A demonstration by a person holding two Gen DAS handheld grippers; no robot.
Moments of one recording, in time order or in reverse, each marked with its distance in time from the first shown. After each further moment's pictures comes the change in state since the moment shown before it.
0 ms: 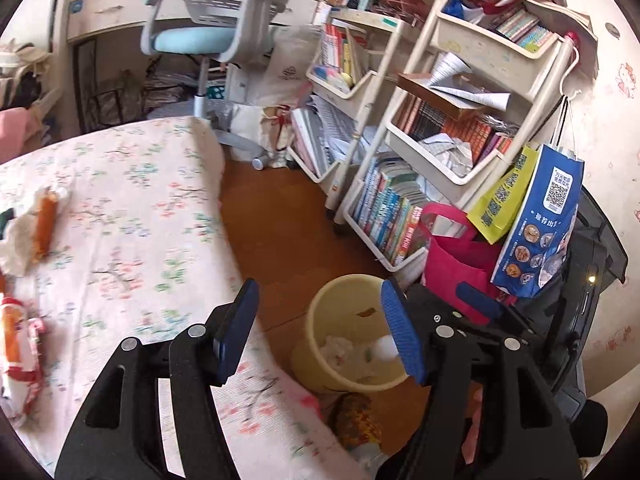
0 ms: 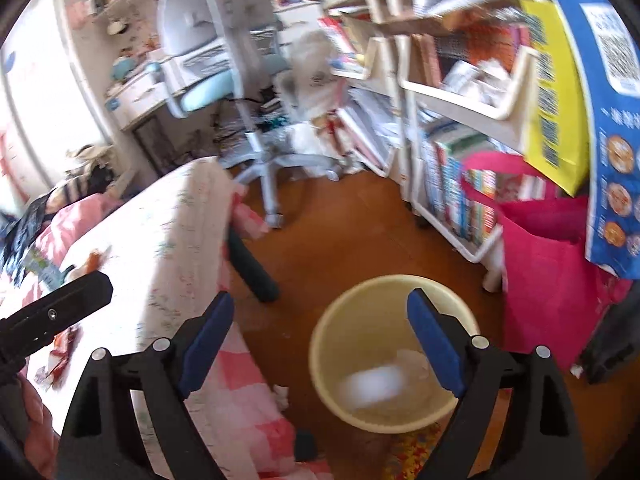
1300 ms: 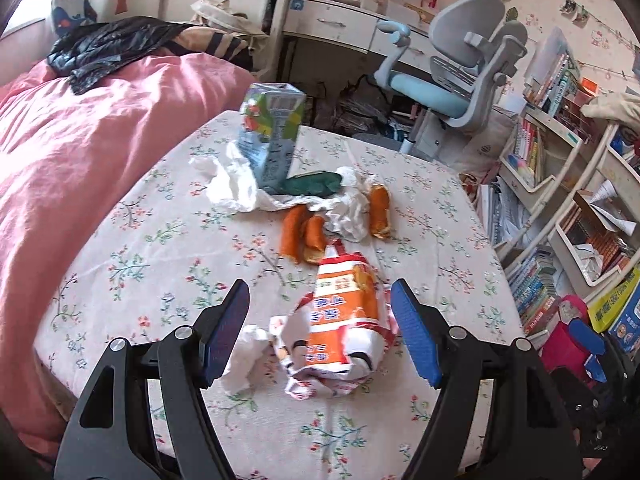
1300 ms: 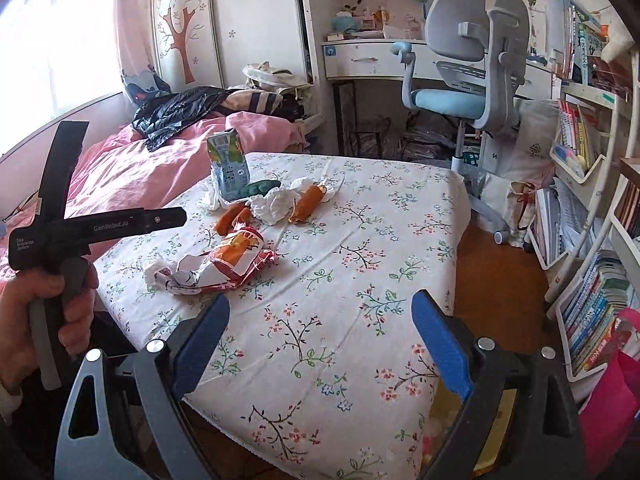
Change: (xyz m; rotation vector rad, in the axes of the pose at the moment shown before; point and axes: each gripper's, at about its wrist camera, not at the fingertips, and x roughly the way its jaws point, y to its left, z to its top) left arm -0.150 0.223 -0.066 -0.385 -0.164 0.462; right arm -0.022 0.181 -0.042 -0.506 0.026 0.413
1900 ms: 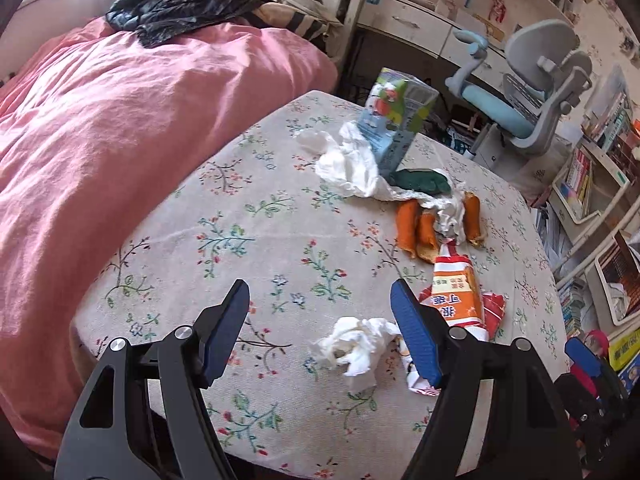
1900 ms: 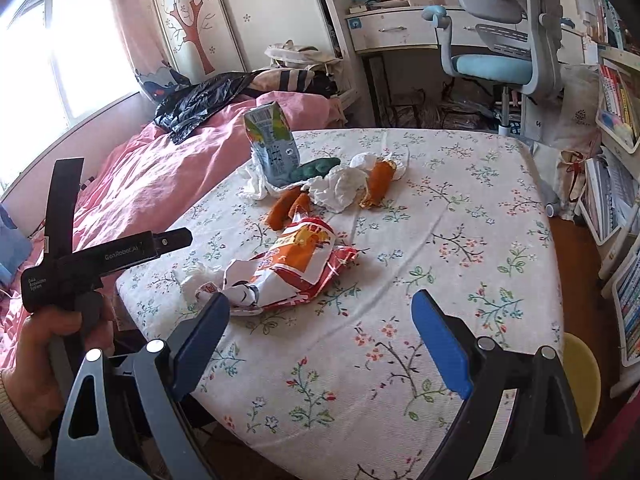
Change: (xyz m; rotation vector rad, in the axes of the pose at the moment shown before) left arm 0.008 0.083 -0.008 -0.165 0.033 0.121; right arm 0.051 0.052 0.013 0.053 0.087 0.144
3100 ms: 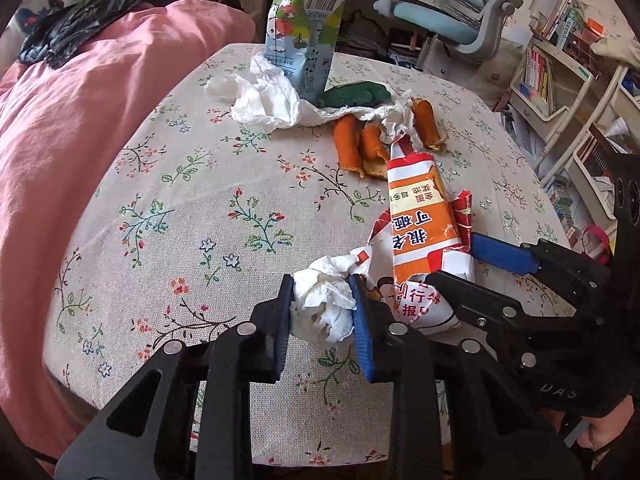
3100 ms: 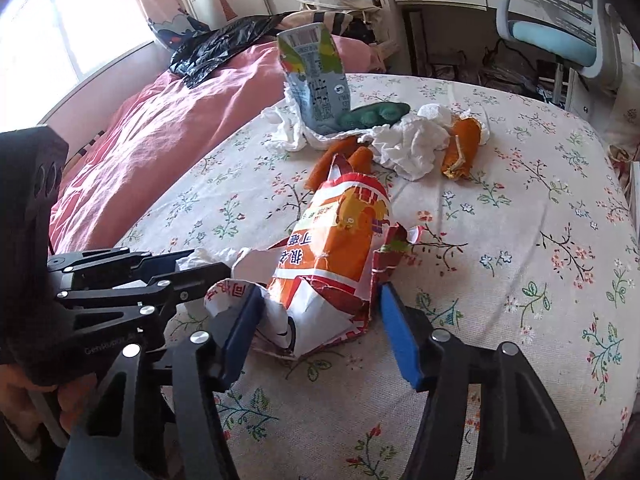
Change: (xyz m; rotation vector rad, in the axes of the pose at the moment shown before) left arm 0.025 -0.036 -0.018 0.294 0.193 -0.108; right arm 0.074 0.033 0.011 -0.076 0.170 0.043
